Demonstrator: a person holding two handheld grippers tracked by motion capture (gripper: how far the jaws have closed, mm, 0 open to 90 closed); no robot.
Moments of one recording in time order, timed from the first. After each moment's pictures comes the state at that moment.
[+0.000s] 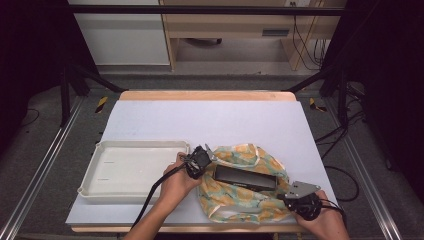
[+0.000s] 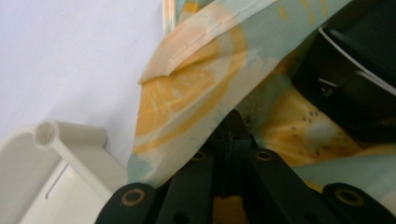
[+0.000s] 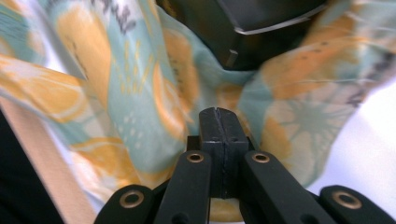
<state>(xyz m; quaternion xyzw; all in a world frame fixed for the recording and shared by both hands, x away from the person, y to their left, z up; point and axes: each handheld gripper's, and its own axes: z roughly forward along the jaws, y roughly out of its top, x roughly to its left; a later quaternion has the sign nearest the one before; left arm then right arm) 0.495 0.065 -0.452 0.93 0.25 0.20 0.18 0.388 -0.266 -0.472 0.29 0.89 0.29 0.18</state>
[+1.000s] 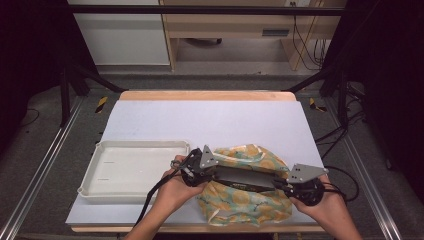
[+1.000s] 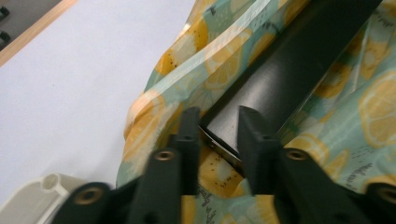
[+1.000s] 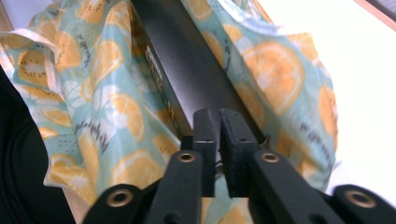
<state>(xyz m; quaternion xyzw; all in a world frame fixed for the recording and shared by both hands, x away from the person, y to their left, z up) 0.452 0.070 -0.398 0.89 0.21 0.19 0.35 0.402 -0.247 -0.401 0.25 0.88 0.35 0.19</state>
